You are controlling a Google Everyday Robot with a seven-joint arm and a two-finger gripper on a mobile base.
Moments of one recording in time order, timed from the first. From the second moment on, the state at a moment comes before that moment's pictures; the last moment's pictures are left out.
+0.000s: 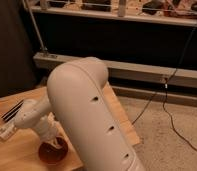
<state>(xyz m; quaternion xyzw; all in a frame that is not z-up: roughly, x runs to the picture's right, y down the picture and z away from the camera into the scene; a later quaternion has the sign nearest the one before) -0.205 0.257 0.775 -0.32 0.26 0.21 0.89</state>
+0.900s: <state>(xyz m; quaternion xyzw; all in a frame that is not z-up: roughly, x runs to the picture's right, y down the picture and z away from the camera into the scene) -0.294 0.165 0.820 -0.25 0.24 0.26 0.90</state>
